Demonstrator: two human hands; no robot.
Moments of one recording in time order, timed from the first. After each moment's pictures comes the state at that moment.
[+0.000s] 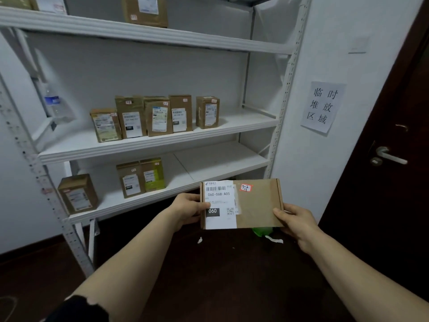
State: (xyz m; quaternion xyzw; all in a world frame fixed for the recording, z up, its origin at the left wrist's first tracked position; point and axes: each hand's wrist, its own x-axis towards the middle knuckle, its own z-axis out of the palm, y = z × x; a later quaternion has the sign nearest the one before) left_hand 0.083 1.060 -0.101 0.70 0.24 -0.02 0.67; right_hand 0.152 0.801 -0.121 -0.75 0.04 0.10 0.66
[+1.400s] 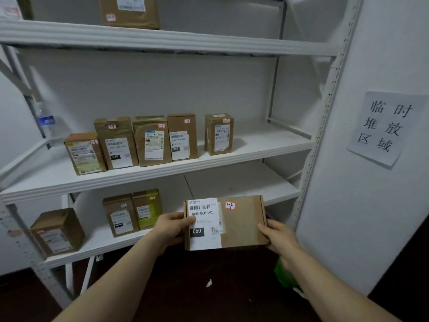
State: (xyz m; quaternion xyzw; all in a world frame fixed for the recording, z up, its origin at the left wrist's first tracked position) left_hand 0.307 1.142 -0.107 0.65 0.34 0.08 0.67; right_hand 0.424 0.916 -0.137 -0.73 -0.02 0.19 0.66
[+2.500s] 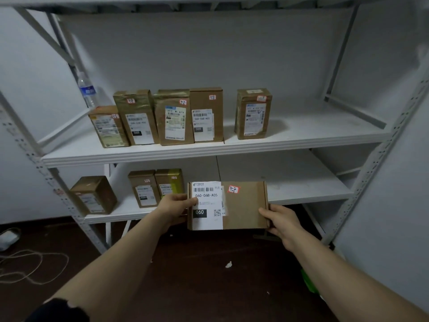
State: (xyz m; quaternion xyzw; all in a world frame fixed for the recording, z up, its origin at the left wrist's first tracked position) left_hand 0.378 1.183 -0.137 0.62 0.44 0.13 0.63; right_hand 0.553 0.977 -0.173 -0.71 -0.06 0.33 0.62
